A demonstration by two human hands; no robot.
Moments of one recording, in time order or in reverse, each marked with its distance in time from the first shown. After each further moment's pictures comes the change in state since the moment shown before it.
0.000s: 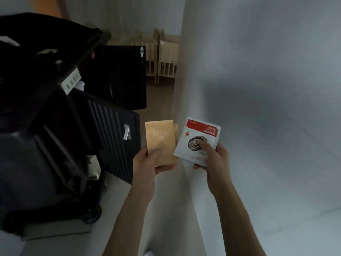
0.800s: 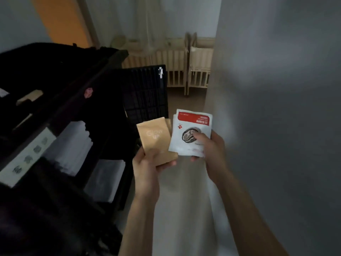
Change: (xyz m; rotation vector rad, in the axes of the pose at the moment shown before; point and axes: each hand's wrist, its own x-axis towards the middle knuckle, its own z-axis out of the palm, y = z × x) left_hand 0.435 0.055 0.140 0.026 0.241 0.204; right_hand 0.491 -0.042 0.160 0.064 -0.330 0.047
